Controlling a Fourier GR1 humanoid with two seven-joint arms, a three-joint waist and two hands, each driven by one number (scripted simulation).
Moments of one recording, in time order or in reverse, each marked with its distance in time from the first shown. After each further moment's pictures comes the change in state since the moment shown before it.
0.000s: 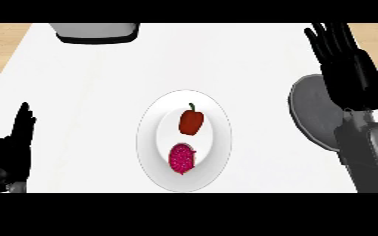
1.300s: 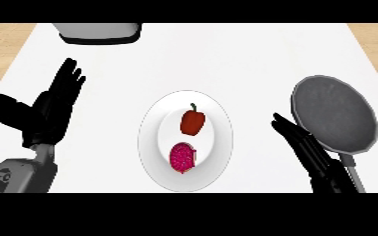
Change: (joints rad) left arm -0.212 -0.089 -0.063 -0.252 0.130 -0.133 0.266; right arm 0.527 -0.134 0.515 -0.643 1.064 -0.291 0.352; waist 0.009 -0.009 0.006
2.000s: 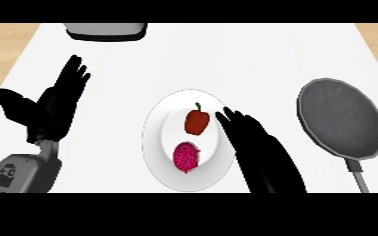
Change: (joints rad) left arm -0.029 -0.017 0.000 0.015 -0.018 -0.025 0.010; right arm -0.400 0.176 0.175 0.138 0.053 0.601 0.575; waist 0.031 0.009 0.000
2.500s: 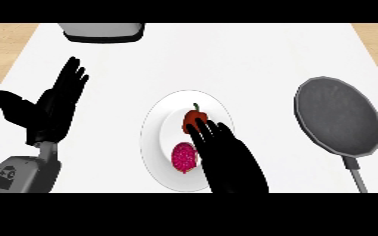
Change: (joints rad) left arm 0.014 -0.014 0.018 -0.003 -0.017 -0.005 0.004; right arm -0.099 0.141 0.086 0.091 -0.042 0.170 0.098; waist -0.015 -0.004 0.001
